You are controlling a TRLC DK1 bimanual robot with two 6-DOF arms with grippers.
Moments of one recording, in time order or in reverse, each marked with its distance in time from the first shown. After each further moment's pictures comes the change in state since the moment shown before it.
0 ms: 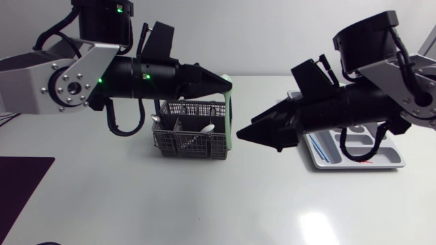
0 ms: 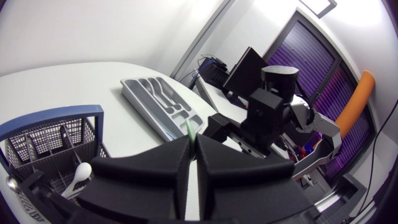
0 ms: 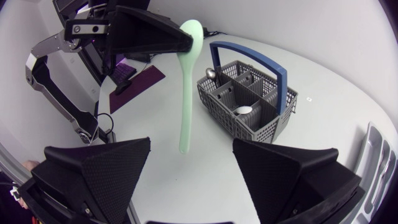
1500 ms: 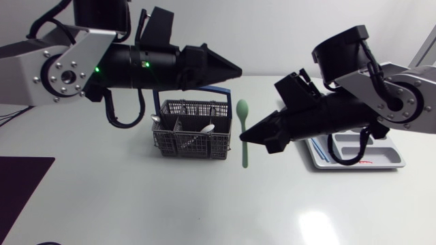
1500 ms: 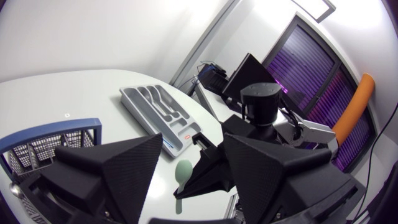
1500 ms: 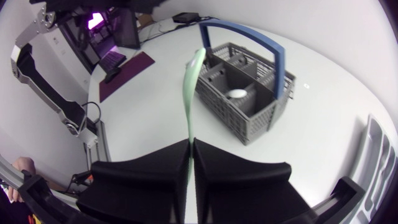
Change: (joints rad) left arm 0.001 -0.008 0.054 -0.019 -0.031 -0.025; right arm 0.014 0.058 -0.019 -0.006 0.092 -0.039
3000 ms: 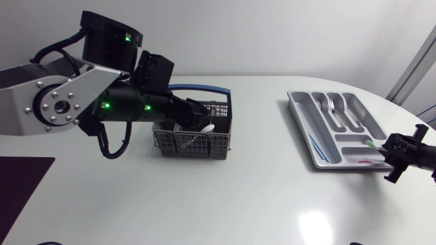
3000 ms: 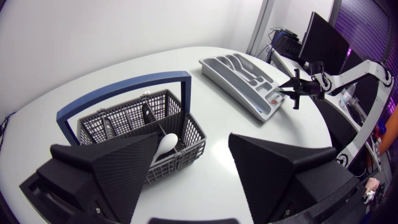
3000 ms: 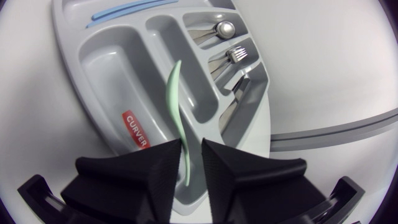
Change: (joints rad) left arm -0.052 -0.068 -0.142 -0.199 -0.521 0.320; right arm -1.102 0.472 -0.179 0.680 0.210 -1.356
